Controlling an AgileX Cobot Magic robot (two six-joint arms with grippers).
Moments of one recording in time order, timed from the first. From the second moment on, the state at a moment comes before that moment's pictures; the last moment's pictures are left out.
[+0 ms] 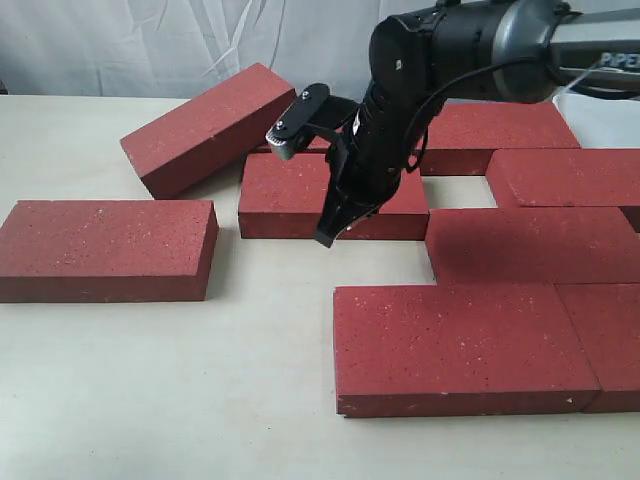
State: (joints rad) left arm 0.07 0.00 0.00 0.07 0.23 0.01; right arm 0.58 1.99 -1.47 0.08 0.84 -0.54
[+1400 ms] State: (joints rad) left arm 0.07 0.00 0.00 0.07 0.23 0.01; right arm 0.64 2.03 -1.55 0.13 0.57 -0.64
